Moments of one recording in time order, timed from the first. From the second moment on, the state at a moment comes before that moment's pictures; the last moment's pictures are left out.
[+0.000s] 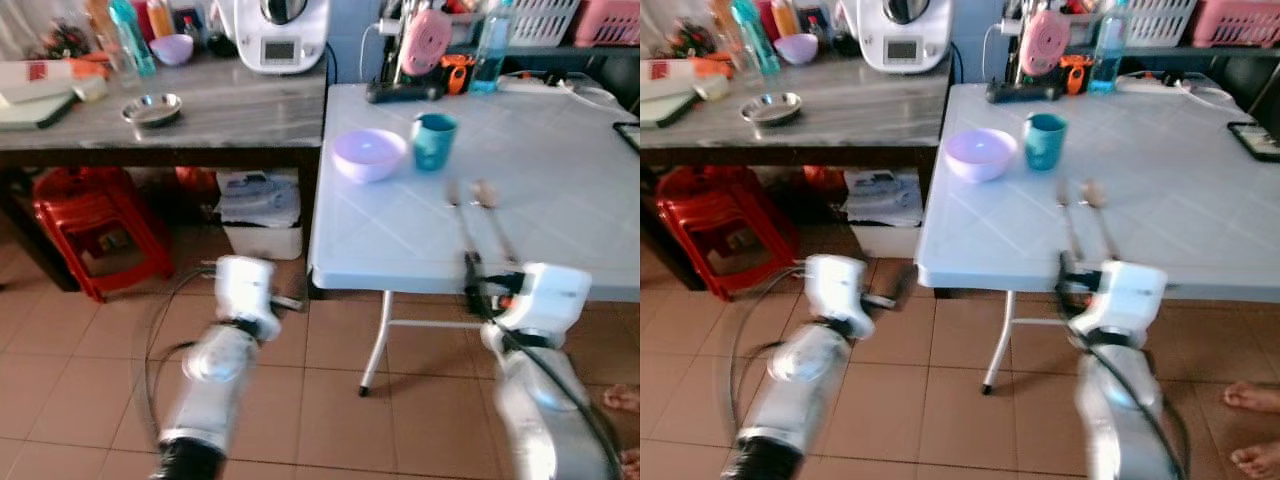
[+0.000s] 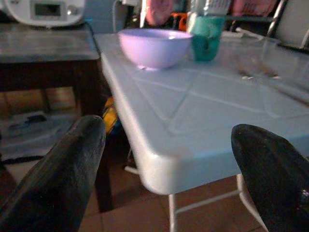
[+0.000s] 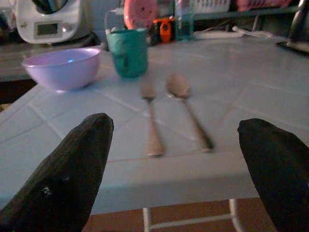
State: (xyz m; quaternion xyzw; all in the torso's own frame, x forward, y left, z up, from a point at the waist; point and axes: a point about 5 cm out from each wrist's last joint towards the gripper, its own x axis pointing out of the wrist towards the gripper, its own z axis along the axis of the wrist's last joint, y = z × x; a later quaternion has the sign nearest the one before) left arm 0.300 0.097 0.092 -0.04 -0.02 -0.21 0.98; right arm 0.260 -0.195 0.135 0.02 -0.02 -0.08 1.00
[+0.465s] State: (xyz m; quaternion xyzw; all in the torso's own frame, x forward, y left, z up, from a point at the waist) left arm 0.303 0.115 0.094 -0.05 -0.02 -0.21 0.98; right arm 0.264 -0.181 0.138 0.03 -0.03 -0.06 1.00
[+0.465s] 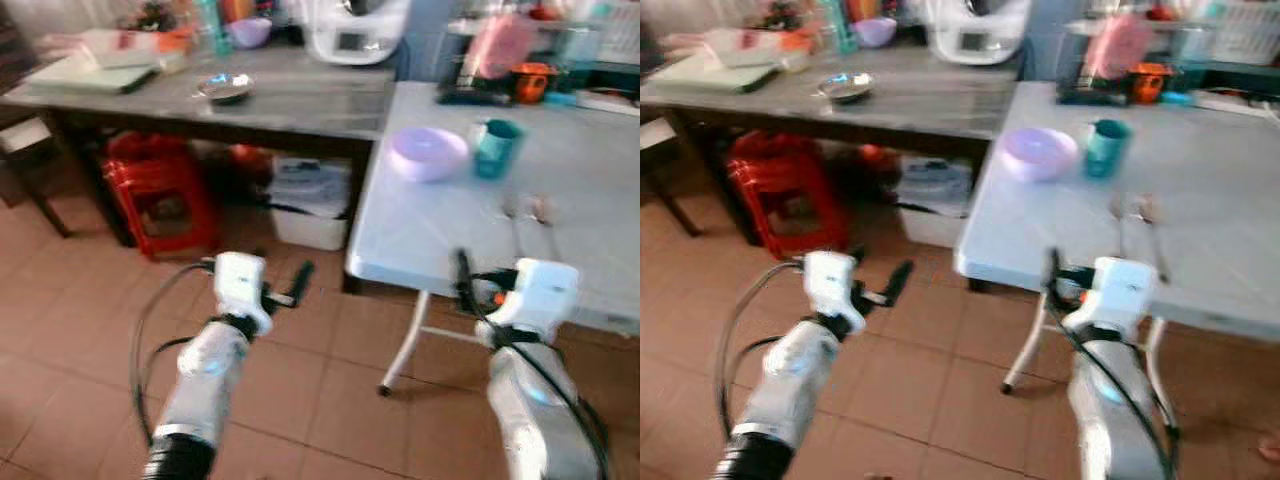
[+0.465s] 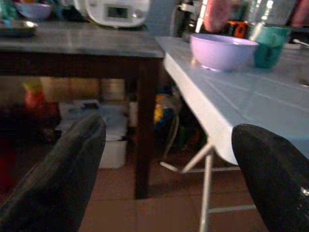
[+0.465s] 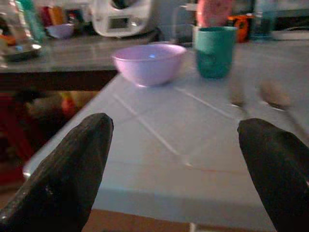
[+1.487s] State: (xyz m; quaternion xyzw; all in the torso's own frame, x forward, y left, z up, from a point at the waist) left arm 0.299 0.103 0.099 -0.09 -0.02 -0.26 0.96; right arm 0.261 -0.188 0.136 0.02 -0.02 -0.07 1.00
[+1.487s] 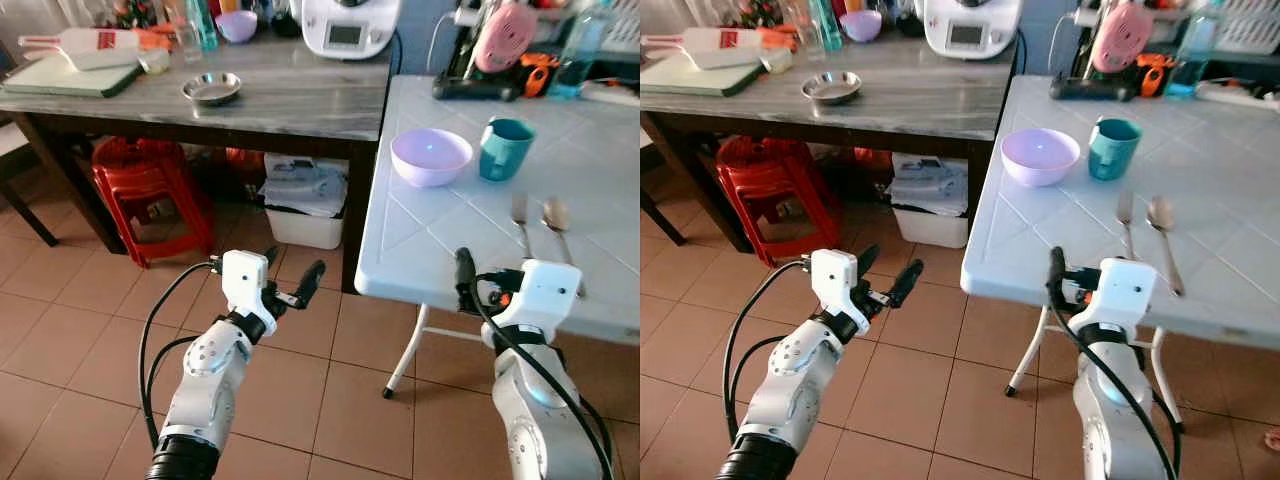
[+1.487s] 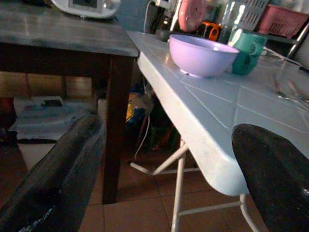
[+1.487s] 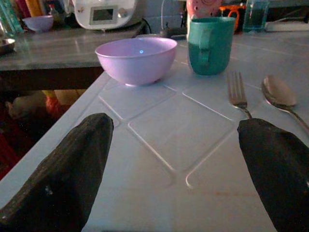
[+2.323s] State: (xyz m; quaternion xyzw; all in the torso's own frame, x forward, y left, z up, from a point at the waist) left arm 0.298 0.106 0.099 -0.10 -0.02 -0.26 0.96; right arm 0.260 -0.182 0.139 -0.02 -0.04 -0.05 1.00
